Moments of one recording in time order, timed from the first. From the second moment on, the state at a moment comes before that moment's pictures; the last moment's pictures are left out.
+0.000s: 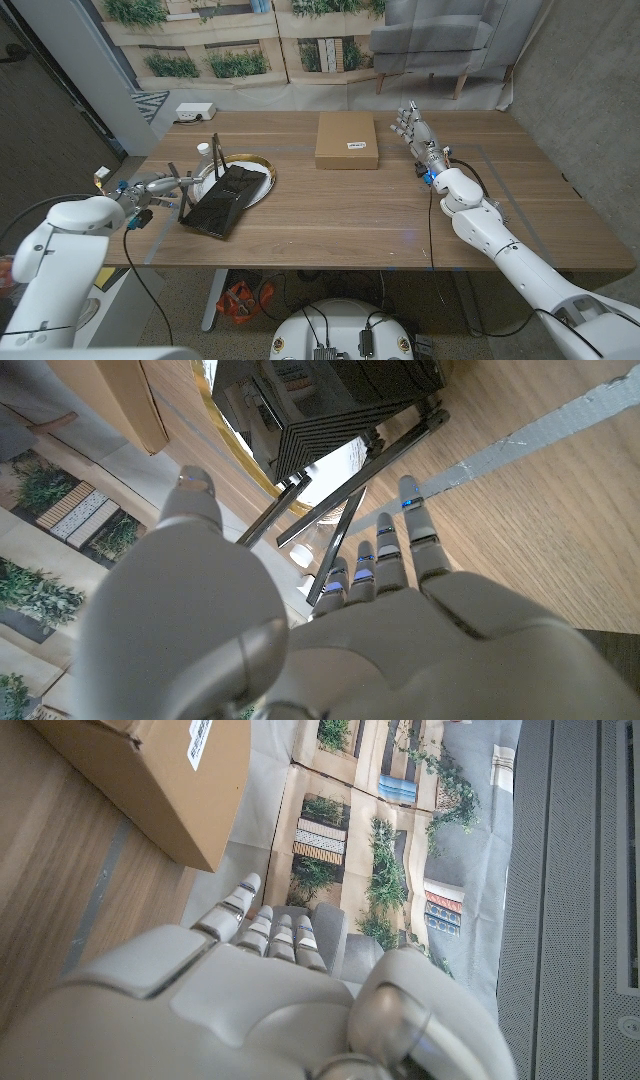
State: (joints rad) left arm 1.38 0.36 -0.45 -2.23 0.25 0.76 -0.44; left_hand 0.97 0.00 0.09 -0.10 0.24 0.07 0.12 0.19 0.21 0.08 0.22 0.21 0.29 0.18 0.21 0.18 0.18 0.27 0.22 0.43 0.17; right arm -0.84 -0.47 -0.37 -1.40 0.57 0.32 0.03; right_hand 0.30 0.14 -0.06 0.12 0.36 0.11 0.05 0.19 0.18 0.08 0.03 0.18 0.17 0.07 0.01 0.20 0.18 0.28 -0.03 0.19 0.17
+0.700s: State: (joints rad) left arm 1.40 0.34 -0.48 -2.27 0.23 0.73 -0.45; left_hand 0.96 0.05 -0.02 -0.08 0.26 -0.10 0.12 0.18 0.19 -0.05 0.22 0.20 0.21 0.07 0.21 0.18 0.18 0.27 0.22 0.20 0.18; right arm -0.86 -0.48 -0.37 -1.43 0.57 0.31 0.02; right_hand 0.30 0.14 -0.06 0.12 0.36 0.11 0.05 0.19 0.18 0.08 0.03 0.18 0.17 0.07 0.01 0.20 0.18 0.28 -0.03 0.19 0.17
